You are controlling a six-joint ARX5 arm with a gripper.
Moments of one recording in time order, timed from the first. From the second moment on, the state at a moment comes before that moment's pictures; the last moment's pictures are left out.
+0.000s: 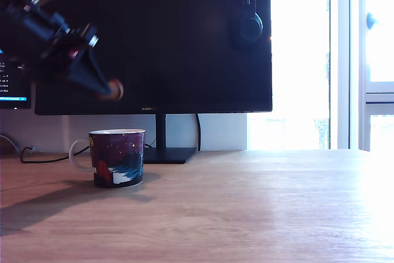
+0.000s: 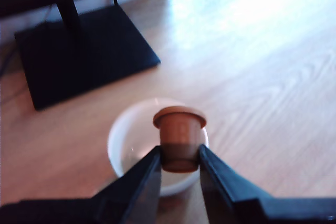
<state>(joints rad) -0.35 1.31 0.76 0.02 0.25 0.08</state>
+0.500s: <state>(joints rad) -0.34 1.53 1.02 -0.28 0.25 0.08</state>
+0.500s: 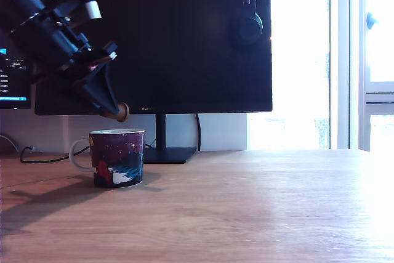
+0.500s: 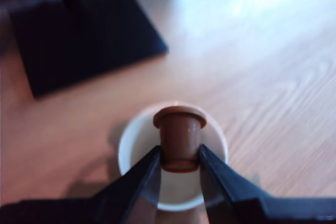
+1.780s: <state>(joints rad) -0.34 1.56 1.09 -0.38 0.24 0.08</state>
